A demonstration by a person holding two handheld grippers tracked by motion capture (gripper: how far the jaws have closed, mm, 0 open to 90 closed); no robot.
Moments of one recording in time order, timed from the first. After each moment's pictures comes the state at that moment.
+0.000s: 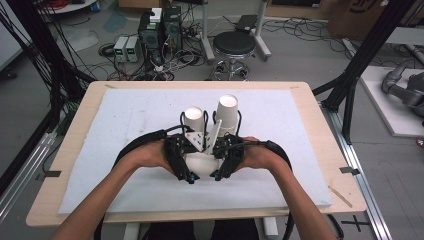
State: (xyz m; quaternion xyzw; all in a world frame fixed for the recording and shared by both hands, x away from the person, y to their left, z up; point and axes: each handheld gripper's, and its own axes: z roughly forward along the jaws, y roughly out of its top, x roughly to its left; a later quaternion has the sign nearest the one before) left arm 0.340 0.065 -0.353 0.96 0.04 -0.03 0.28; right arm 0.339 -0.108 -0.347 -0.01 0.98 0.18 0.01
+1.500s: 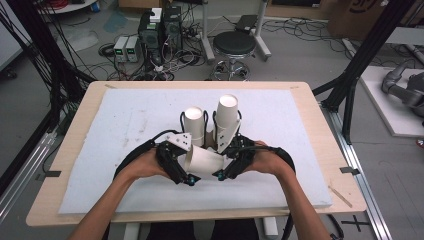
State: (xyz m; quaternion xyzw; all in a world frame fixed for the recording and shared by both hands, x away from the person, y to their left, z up) left arm 0.337 0.093 -0.384 0.90 0.07 -0.05 0.42; right arm 0.334 -0.138 -0.349 0.01 0.96 0.28 0.01
